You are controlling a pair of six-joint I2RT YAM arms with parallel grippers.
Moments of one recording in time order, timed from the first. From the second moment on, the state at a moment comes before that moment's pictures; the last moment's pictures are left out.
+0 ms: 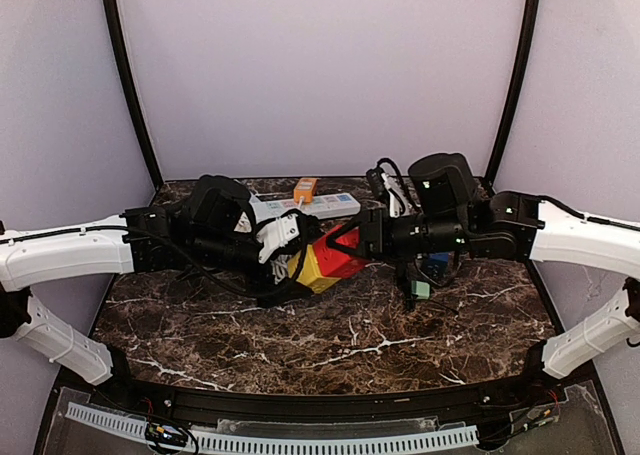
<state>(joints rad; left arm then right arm) -1.00 1.33 1.07 -0.38 0.22 0.31 1.06 1.30 1.15 -0.36 -0.07 0.82</state>
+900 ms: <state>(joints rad) -1.03 1.35 1.06 -0.39 0.19 0.33 1.02 1.33 1.13 -0.35 -0.16 0.84</state>
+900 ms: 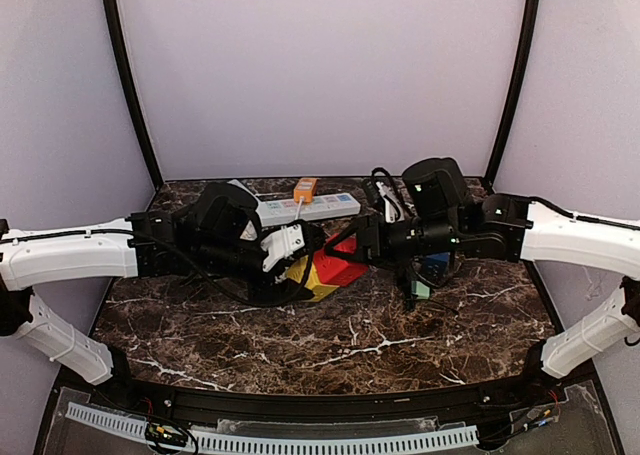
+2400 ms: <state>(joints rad) -1.04 1.43 1.09 -0.44 0.20 0.33 1.05 1.39 1.17 -0.46 -0.09 0.87</state>
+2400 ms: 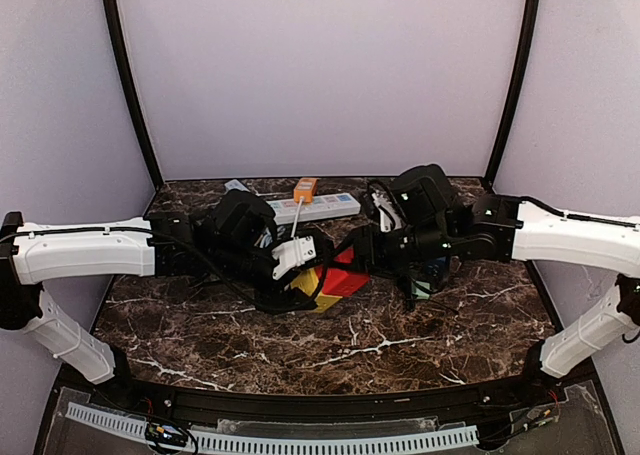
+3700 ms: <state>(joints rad) -1.01 1.44 1.10 -0.45 0.22 0.33 1.12 1.40 1.21 -0.51 0.05 0.89</state>
